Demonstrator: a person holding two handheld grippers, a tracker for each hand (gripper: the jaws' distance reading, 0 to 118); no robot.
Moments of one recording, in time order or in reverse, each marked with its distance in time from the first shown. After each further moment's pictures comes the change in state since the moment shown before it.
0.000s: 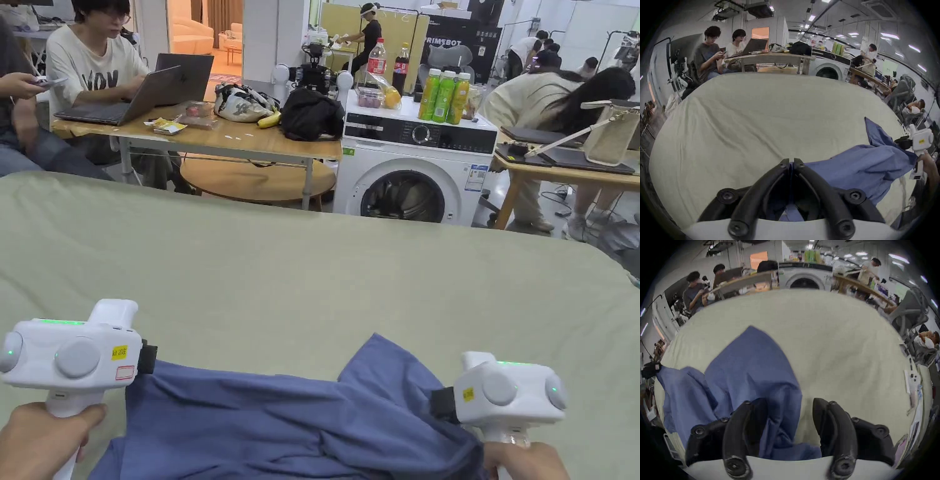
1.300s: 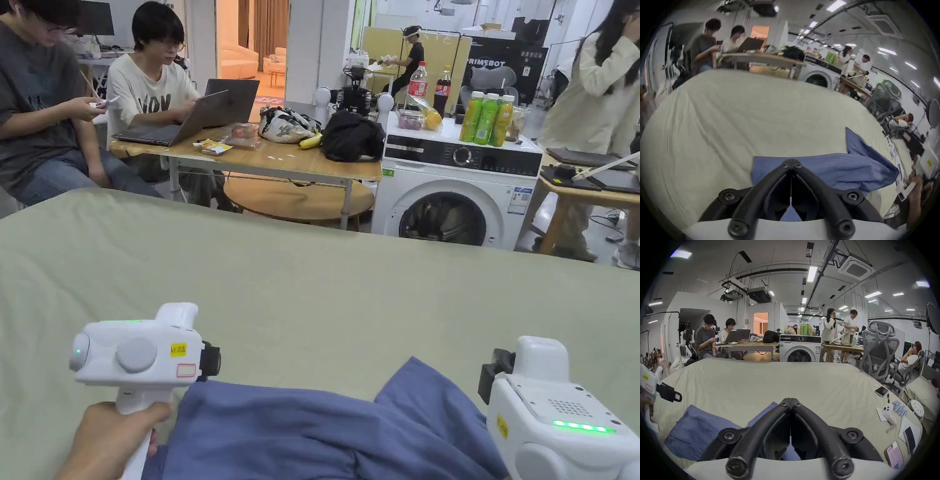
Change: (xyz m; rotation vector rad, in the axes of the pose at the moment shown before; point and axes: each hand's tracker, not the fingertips) left arm 0.000 0.024 -0.007 -0.007 -0.125 0.105; right arm -0.068 -0.040 0.136 0.743 -0.092 -0.009
